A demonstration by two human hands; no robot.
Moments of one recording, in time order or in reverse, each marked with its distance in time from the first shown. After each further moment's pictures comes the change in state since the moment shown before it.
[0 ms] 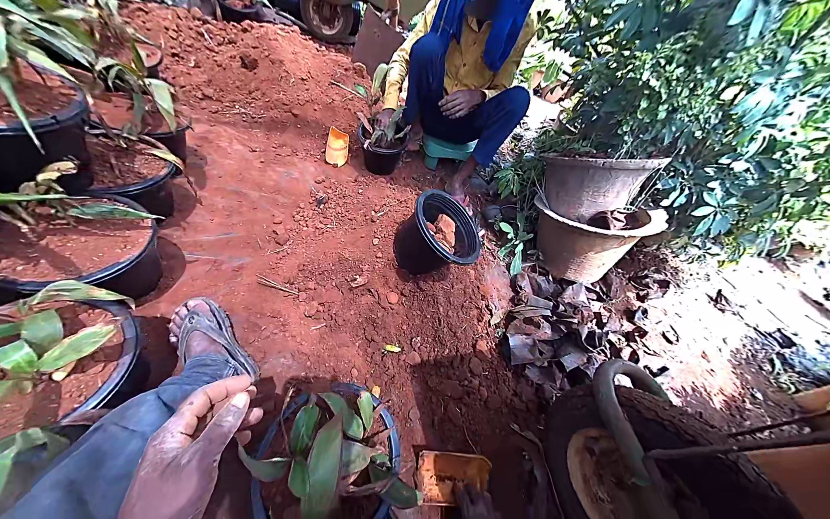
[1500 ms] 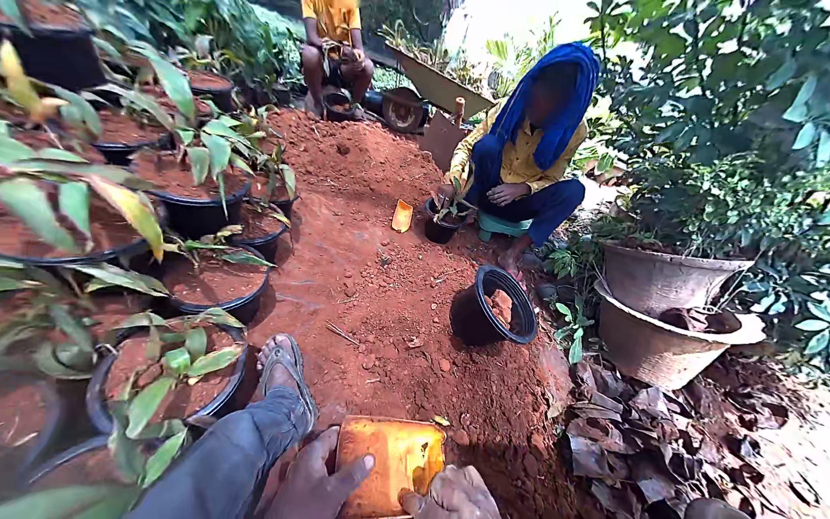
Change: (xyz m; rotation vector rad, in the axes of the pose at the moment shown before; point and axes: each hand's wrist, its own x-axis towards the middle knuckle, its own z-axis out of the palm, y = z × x) left_hand -0.005 0.002 0.003 0.121 -0.202 0.016; right_hand -0.059 -0.226 -0.227 0.003 0.595 -1.172
